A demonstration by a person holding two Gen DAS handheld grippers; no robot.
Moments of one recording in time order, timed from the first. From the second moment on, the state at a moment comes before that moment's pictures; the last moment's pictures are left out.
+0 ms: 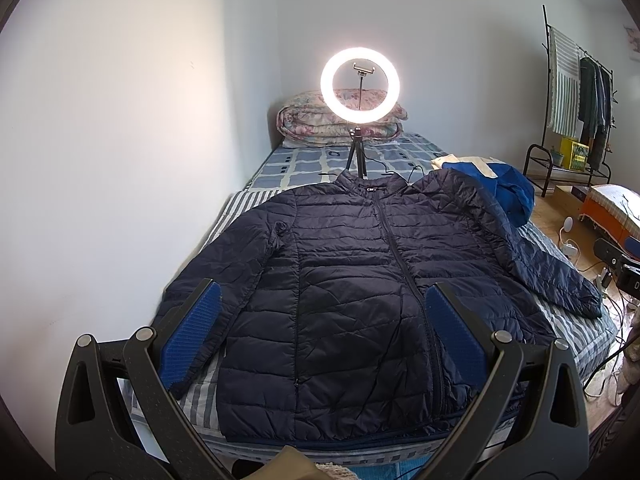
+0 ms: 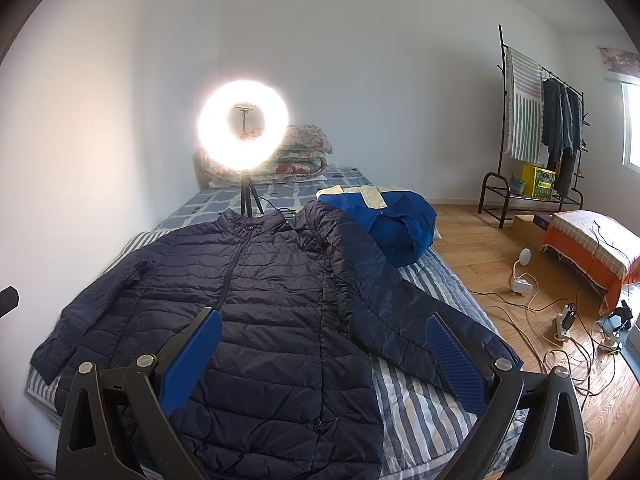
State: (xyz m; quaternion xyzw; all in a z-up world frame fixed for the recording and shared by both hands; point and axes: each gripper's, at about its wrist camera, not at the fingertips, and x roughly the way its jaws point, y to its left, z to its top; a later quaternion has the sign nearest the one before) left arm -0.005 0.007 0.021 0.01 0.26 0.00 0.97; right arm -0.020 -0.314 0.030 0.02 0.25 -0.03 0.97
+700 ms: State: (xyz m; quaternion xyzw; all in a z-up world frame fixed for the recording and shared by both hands) left arm -0.005 0.012 0.017 0.01 0.26 0.01 0.97; right arm -0.018 -0.309 0.027 0.02 0.25 -0.03 0.97
